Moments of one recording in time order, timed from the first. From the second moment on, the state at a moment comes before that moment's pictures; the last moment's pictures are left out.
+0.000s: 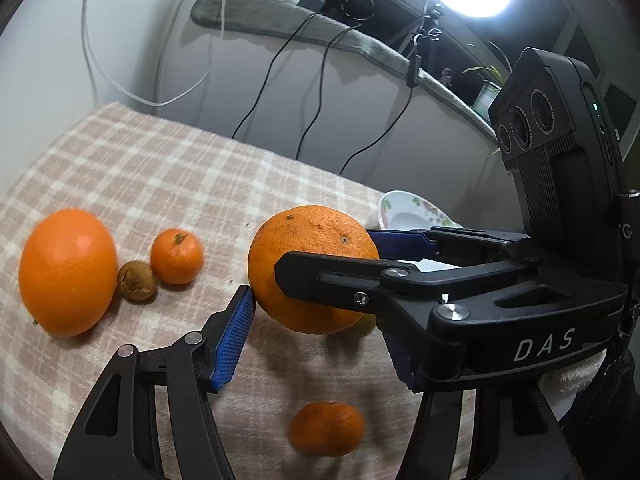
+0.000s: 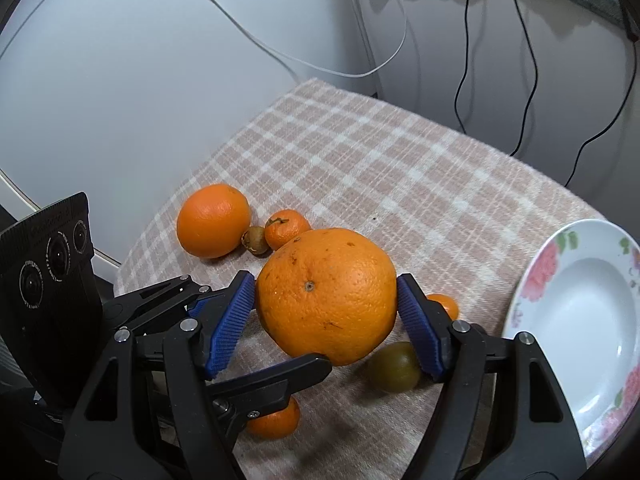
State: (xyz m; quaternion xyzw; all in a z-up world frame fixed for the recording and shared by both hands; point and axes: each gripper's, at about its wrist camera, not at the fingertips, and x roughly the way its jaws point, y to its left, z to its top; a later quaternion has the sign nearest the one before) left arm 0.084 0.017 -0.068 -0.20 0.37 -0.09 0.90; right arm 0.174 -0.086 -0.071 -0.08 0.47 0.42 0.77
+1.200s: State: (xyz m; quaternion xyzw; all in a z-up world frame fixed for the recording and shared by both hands) left arm 0.171 -0.116 -0.065 -0.16 0.39 -0.20 0.88; right arm 0.232 -0.239 -0.060 -0.02 0.46 0.31 0.83
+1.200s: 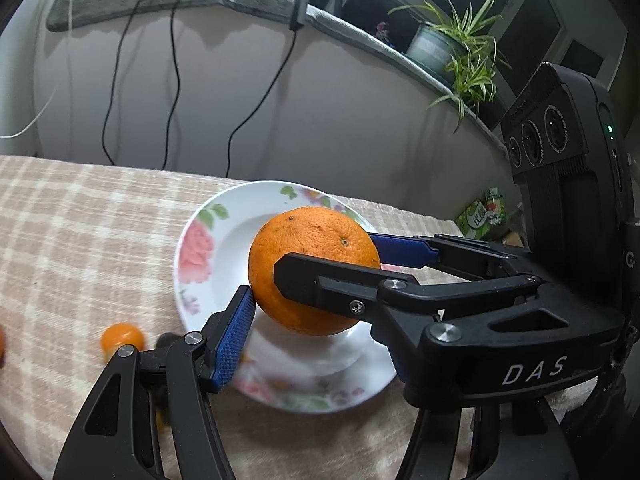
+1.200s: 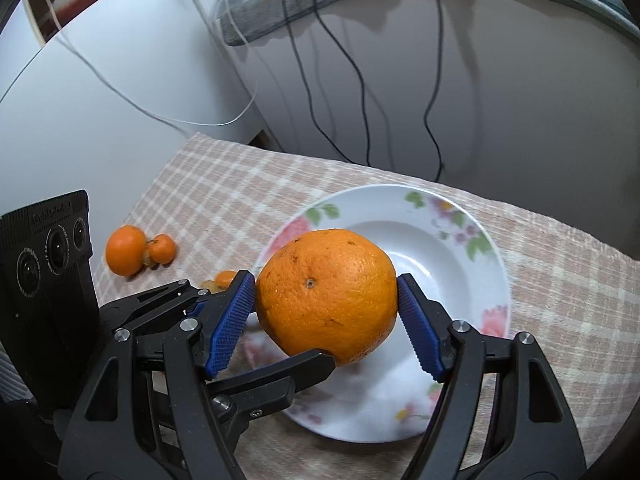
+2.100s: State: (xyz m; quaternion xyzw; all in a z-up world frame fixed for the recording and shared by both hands) left arm 0.182 -0.132 -0.078 -0.14 0.42 -0.18 0.88; right arm 0.237 -0.245 -0.070 -0.02 0.47 0.29 0.83
